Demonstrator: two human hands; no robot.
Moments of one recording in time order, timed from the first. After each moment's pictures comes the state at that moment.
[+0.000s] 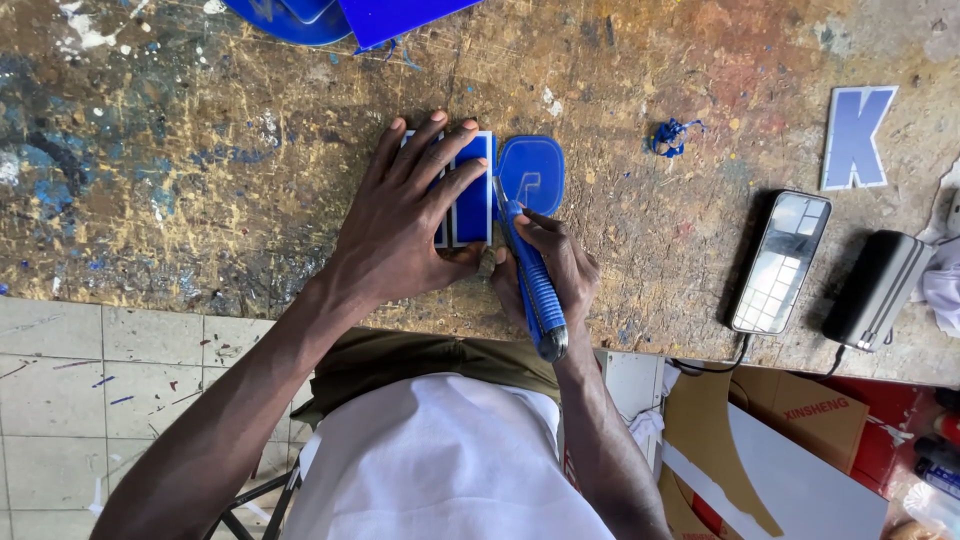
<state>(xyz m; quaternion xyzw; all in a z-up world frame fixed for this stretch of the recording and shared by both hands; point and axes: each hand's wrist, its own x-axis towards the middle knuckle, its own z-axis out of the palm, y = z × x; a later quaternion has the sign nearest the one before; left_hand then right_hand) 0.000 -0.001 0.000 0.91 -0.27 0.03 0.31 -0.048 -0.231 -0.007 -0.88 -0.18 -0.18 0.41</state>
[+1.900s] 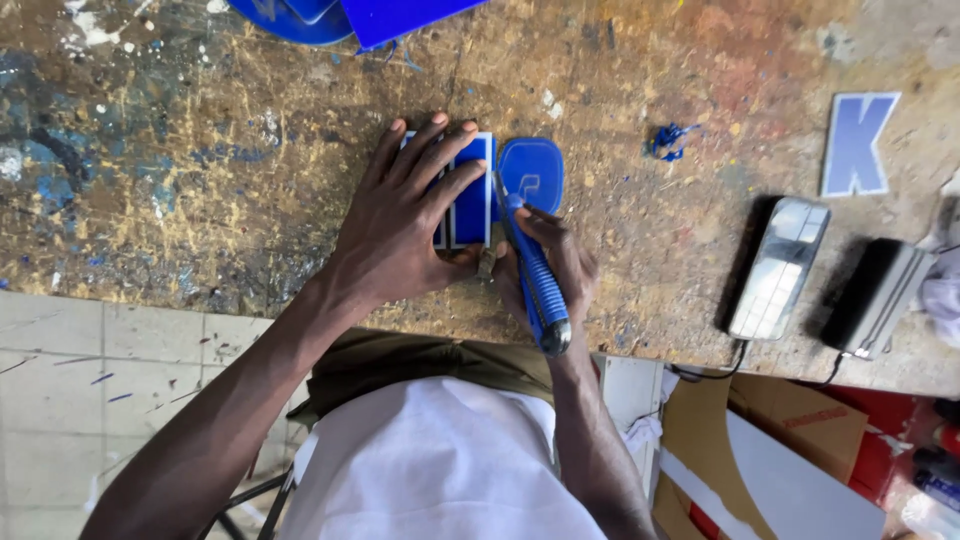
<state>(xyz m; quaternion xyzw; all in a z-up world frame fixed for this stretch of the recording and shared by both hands) 0.001 -0.003 0.002 0.91 -0.27 0.04 0.31 -0.045 -0.230 -0.001 -0.88 -0.16 -0.17 0.42</state>
